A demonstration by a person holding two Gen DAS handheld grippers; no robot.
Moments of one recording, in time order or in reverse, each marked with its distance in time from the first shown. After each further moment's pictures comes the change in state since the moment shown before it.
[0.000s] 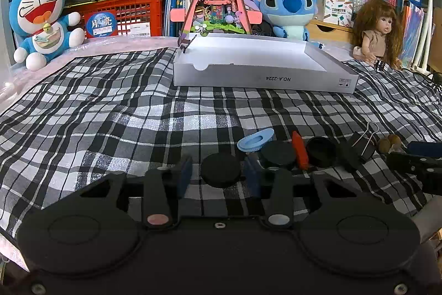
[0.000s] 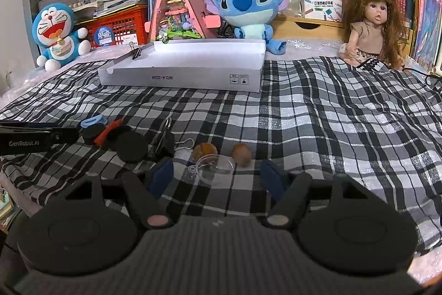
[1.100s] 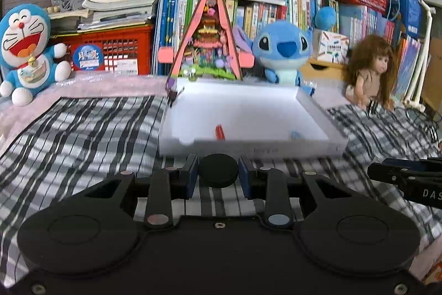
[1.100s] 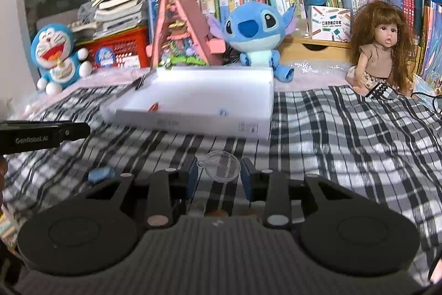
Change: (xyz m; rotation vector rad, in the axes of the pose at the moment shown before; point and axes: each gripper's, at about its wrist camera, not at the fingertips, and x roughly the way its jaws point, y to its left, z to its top) left arm 0.007 -0.004 0.090 -0.018 -0.073 -0.049; right arm 0.012 0.001 0.073 0.043 -0.022 0.030
